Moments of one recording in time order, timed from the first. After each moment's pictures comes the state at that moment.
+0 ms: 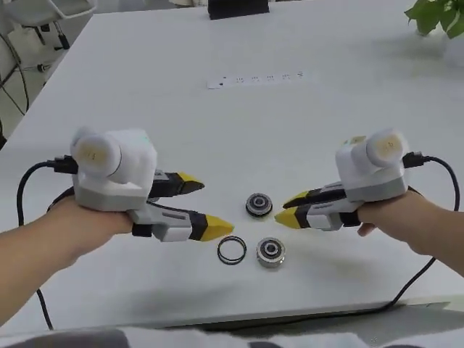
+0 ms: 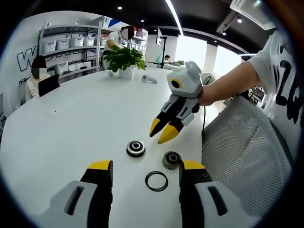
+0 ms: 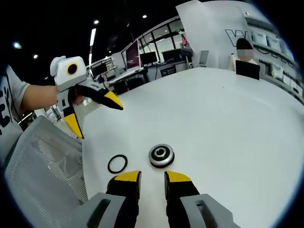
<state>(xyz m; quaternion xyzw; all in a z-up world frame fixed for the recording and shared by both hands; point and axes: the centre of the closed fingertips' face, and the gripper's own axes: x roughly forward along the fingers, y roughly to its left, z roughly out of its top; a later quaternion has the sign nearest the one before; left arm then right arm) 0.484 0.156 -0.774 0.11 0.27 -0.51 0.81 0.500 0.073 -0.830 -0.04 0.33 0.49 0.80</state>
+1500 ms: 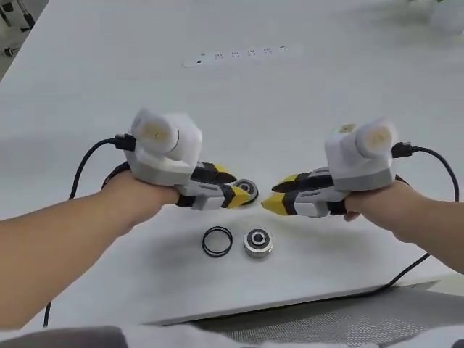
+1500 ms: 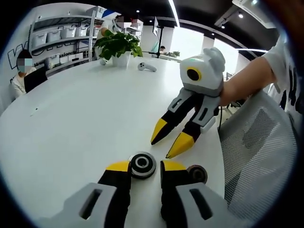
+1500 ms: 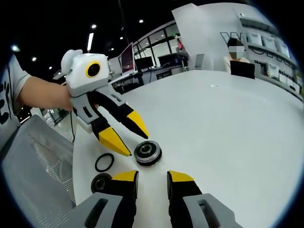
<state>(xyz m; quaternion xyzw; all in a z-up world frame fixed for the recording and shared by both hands) 0.525 0.092 -0.829 0.14 0.30 -0.53 0.78 0.512 0.067 -0.847 -0.03 0.31 0.48 0.82</state>
